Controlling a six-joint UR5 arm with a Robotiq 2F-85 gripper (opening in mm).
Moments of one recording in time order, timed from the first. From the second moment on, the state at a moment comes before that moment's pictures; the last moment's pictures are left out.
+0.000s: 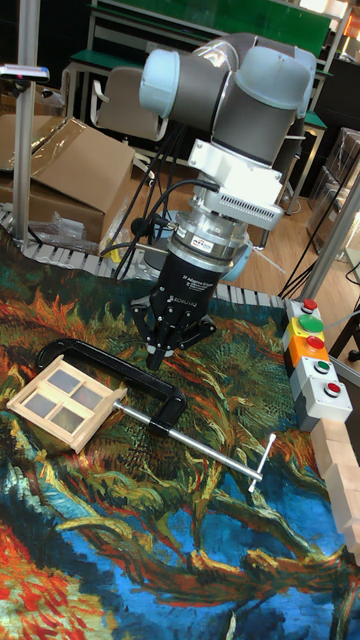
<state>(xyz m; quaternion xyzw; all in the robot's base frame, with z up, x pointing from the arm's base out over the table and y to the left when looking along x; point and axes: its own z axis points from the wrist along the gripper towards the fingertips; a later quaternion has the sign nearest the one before) 0.595 -0.026 0.196 -0.09 0.99 -0.08 0.09</state>
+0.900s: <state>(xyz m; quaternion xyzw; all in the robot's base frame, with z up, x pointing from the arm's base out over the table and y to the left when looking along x) 0.610 0.002 0.204 -0.10 0.99 -0.01 0.11</state>
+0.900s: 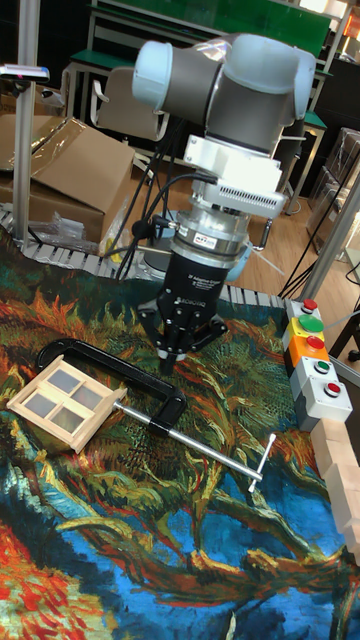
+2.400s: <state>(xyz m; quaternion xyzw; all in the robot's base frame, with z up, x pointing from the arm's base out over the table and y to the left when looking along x) 0.592 0.021 0.195 -0.10 0.99 0.02 0.06</state>
